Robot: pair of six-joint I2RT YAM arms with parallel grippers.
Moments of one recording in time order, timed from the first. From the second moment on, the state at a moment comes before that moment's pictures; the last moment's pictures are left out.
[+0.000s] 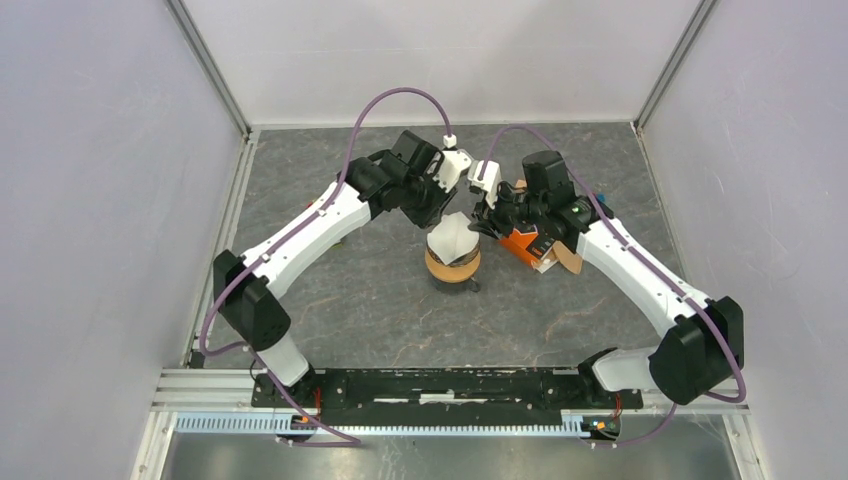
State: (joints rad) left arm -0.73 1.67 1.65 -0.86 0.12 0.17; right arm 0.47 1.35 1.13 -0.43 -0.59 -0.52
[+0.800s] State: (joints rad) left arm -0.61 1.44 1.42 -0.64 0.36 0.02; right arm 0.47 1.32 1.06 -0.34 -0.58 -0.44
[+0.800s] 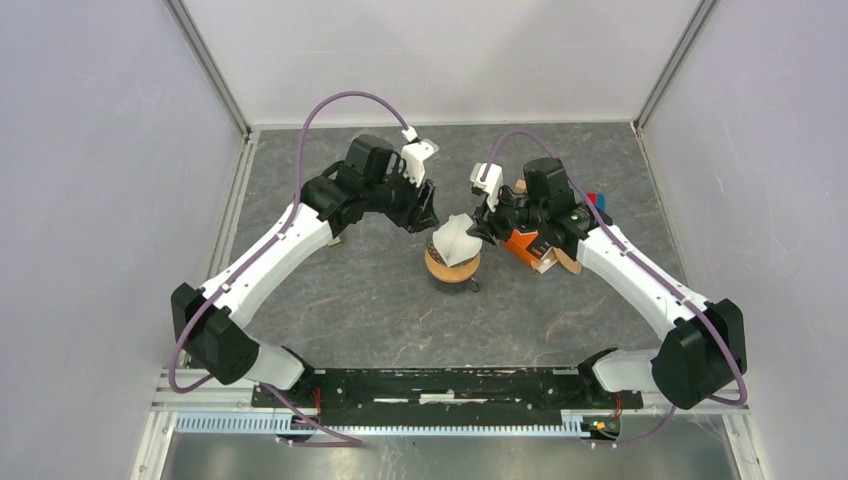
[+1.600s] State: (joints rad) left arm -0.61 1.57 1.39 -0.60 0.45 -0.05; right arm 0.46 1.32 1.05 -0.33 -0.59 -0.44
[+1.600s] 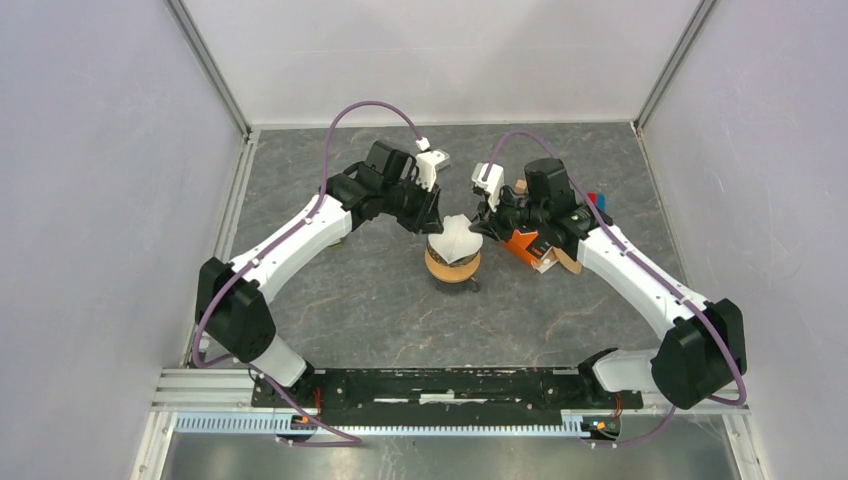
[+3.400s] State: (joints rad) left arm -0.63 1.56 1.34 -0.57 0.39 0.01; right arm 0.47 1.34 1.02 -0.31 -0.59 -0.47
